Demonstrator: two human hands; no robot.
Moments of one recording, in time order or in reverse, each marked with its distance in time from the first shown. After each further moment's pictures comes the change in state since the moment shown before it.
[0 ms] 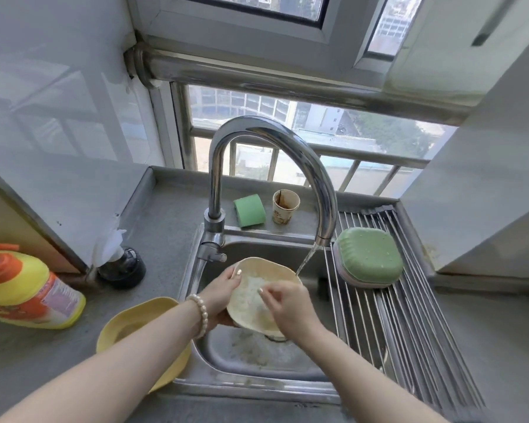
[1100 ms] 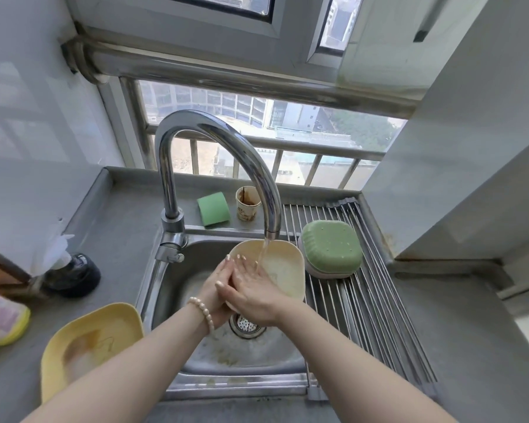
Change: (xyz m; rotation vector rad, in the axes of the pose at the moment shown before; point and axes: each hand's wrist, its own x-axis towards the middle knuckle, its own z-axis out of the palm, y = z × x) left_hand 0.030 -0.005 0.077 -0.587 -0.110 0.122; right_hand 0.018 0.006 -0.026 -0.343 -0.440 0.013
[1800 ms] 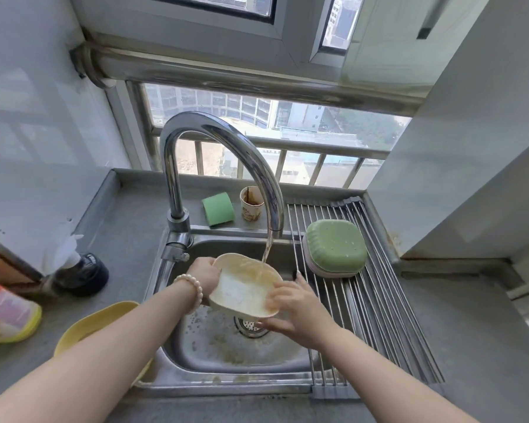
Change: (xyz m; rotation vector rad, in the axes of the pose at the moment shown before) left_hand 0.004 0.049 -0.018 1.245 0.323 0.032; right_hand -0.046 0.065 0.022 -0.022 0.325 -0.191
